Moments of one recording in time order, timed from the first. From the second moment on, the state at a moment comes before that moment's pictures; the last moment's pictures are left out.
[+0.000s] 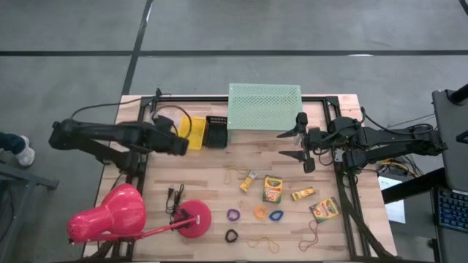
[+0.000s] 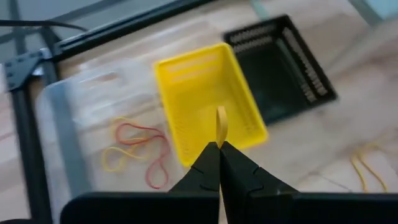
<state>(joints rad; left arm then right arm) -0.05 1.11 1.07 -1.30 -0.61 -1.15 0.01 0.82 0.70 0.08 -0.07 -0.11</state>
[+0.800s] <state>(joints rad) 0.32 1.08 0.99 -1.34 -0.54 -1.08 0.01 0.82 0.70 0.08 -0.07 -0.11</state>
